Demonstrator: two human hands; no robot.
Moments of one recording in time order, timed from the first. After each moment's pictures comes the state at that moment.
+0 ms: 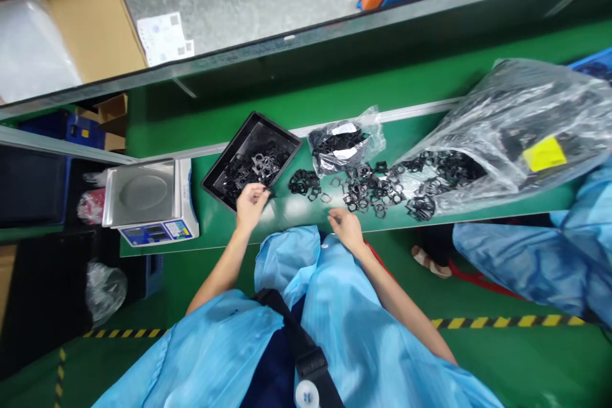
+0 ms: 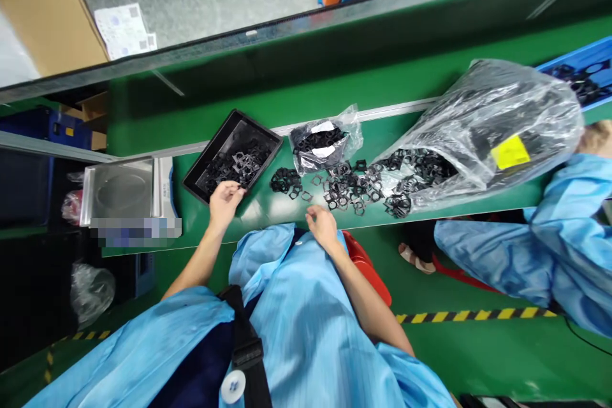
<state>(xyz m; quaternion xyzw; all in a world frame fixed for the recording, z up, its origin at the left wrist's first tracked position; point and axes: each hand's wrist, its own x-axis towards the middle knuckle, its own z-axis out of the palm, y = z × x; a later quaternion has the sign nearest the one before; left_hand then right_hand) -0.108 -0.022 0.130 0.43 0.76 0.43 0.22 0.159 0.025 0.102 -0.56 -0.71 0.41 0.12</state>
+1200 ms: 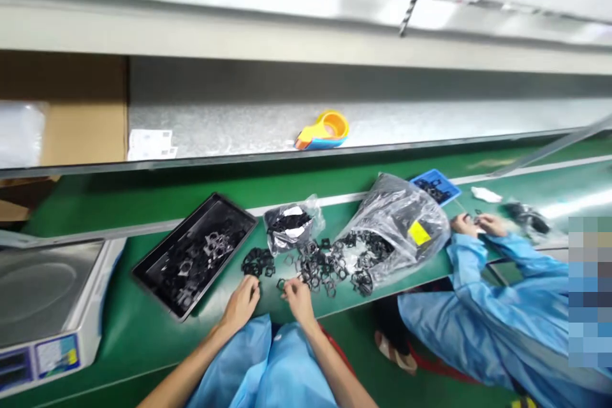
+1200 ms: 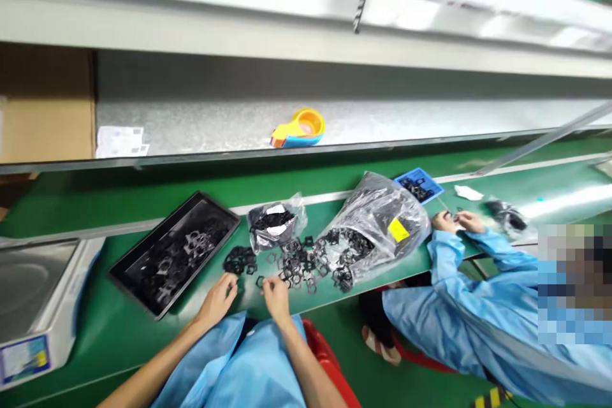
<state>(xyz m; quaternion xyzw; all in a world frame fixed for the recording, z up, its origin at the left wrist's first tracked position) -0.010 -0.012 0.064 0.58 0.69 0.30 0.31 0.173 0.036 0.062 -0.63 -0.59 0.49 0.13</state>
